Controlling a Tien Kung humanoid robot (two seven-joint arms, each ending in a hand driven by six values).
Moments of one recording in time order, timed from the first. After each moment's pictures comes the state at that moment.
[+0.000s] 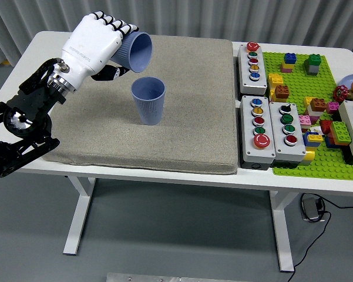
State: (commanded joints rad) left arm -0.88 0.58 -0.46 -1.20 2.24 0.55 0.27; right arm 0.23 -0.08 1.93 0.19 -1.32 -0.31 -0.27
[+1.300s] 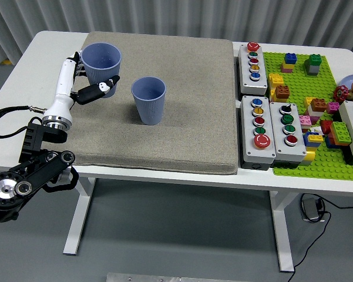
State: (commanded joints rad) left arm -0.51 0.34 -0.82 -1.18 1.18 0.65 -0.12; right arm 0.20 -0.07 1.95 0.19 -1.34 -0.30 -0.28
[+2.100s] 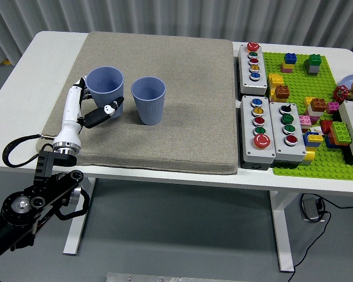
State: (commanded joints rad) left arm -0.44 0.24 -0.81 -1.03 1.04 0.65 -0.39; right arm 0.21 -0.06 1.95 0.19 -1.35 -0.30 -0.27
